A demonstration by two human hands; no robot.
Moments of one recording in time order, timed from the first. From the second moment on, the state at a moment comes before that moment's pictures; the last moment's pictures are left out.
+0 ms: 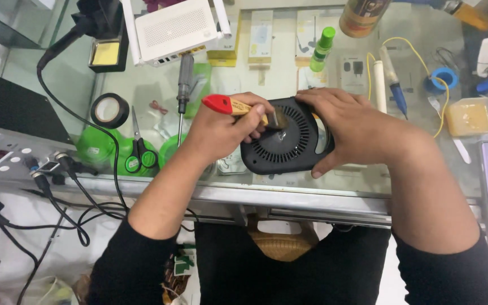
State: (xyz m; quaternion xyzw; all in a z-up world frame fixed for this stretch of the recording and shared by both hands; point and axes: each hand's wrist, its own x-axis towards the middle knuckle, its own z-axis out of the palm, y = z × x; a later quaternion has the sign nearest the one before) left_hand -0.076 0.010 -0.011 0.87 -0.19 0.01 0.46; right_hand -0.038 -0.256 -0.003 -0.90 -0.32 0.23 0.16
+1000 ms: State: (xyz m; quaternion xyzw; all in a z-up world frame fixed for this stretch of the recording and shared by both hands) left_hand -0.050 -0.026 0.006 0.85 -0.16 -0.20 0.46; right_hand -0.031 -0.252 -0.016 -0.90 -0.32 0.24 0.18
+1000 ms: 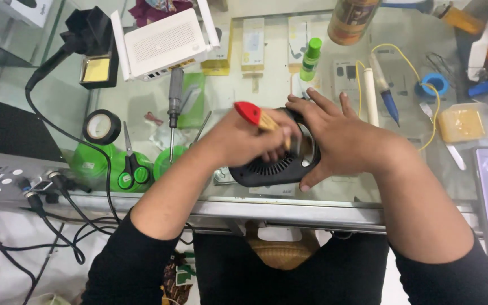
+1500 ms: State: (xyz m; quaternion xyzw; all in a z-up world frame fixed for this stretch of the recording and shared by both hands) left_hand -0.086 -0.010 0.007 0.82 -0.28 -0.17 0.46; right_hand -0.032 -0.251 -0.021 -0.90 -0.33 0.23 0.17
